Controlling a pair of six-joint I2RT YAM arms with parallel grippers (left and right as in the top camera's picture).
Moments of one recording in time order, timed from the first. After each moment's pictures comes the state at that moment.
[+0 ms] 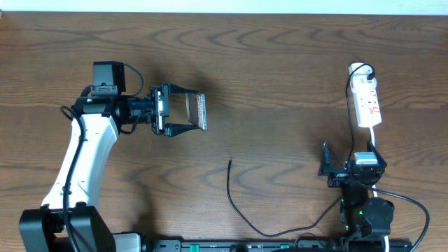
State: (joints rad) left arm 0.05 1.51 1.11 -0.74 1.23 -1.45; right arm 0.00 0.02 0.01 -0.07 0.00 -0.10
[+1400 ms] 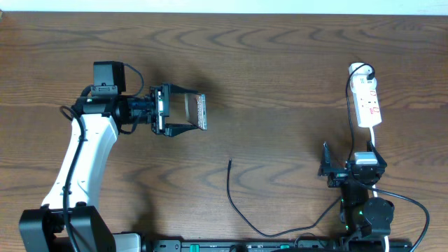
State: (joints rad) left arm 0.05 1.51 1.11 -0.74 1.19 -1.45; right arm 0.00 0.02 0.01 -0.07 0.00 -0.10
